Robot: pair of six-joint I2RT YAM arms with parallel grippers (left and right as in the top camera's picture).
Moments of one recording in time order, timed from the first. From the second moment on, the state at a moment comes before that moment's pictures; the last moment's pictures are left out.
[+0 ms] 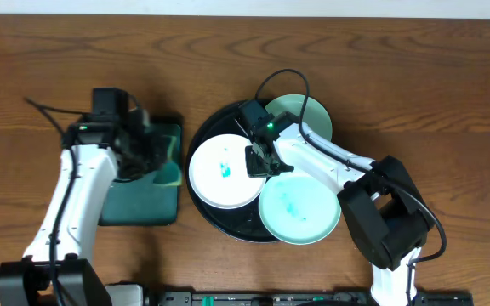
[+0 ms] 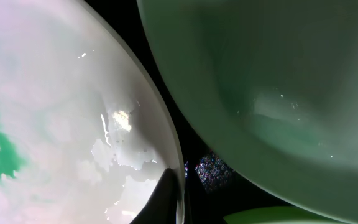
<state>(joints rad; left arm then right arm) 0.01 1.48 1.06 -0.91 0.29 -0.31 0.67 2.03 1.40 -0.84 -0.01 0.59</state>
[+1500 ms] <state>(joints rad) -0.41 1.89 1.10 -0.55 0.51 -0.57 0.66 2.03 1.40 -0.87 -0.01 0.59</state>
